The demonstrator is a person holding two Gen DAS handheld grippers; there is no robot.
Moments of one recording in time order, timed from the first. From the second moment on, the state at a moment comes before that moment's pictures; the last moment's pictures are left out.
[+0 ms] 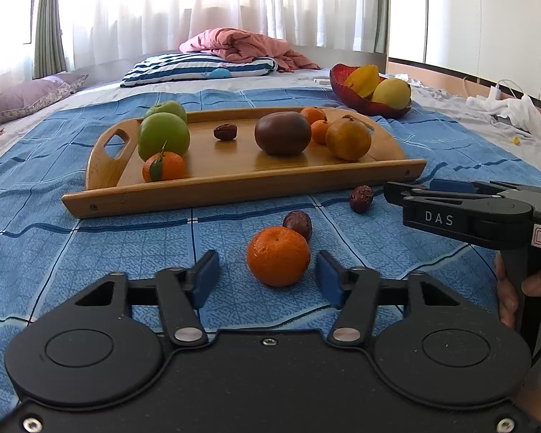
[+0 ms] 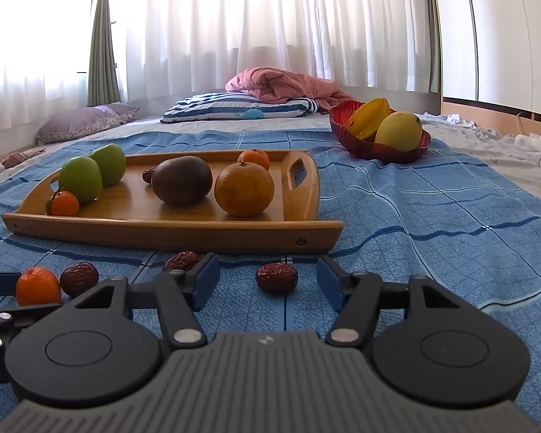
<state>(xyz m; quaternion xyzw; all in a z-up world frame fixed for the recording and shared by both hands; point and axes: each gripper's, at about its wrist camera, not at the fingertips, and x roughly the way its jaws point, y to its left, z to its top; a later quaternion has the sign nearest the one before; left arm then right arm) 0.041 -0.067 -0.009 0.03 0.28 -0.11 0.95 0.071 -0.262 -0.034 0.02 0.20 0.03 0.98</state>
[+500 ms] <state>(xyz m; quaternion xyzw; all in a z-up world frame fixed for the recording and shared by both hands) 0.035 -0.059 0.002 0.02 0.28 -0.10 0.95 0.070 -0.260 -0.036 0.01 0.20 0.01 0.98</state>
